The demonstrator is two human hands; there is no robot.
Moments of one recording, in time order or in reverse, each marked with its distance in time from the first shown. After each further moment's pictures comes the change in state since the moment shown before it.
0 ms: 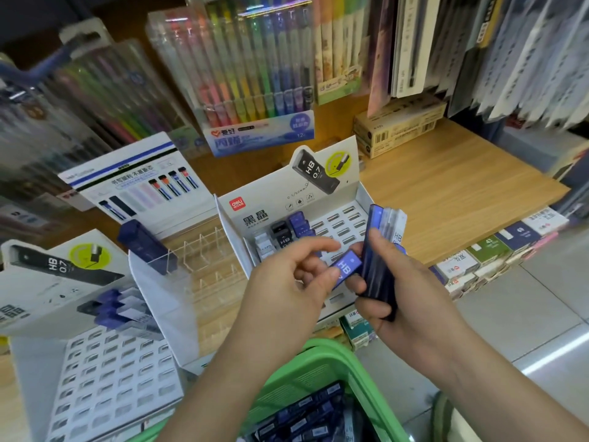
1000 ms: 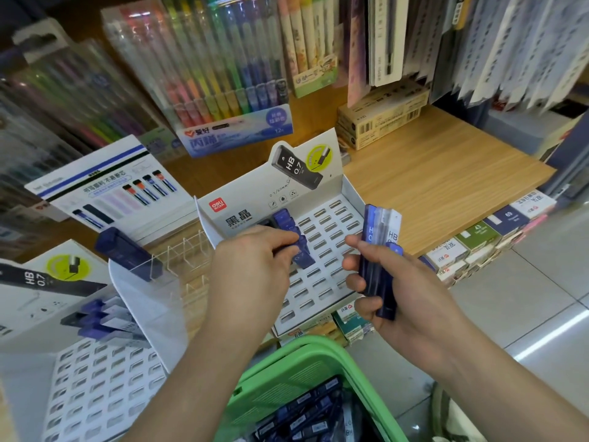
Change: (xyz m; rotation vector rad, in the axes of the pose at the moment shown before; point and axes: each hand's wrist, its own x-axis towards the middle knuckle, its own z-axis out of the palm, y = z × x) left_hand 0.025 -0.008 -0.005 0.480 0.318 0.193; right_hand 0.000 -0.001 -0.016 0.064 0.053 0.045
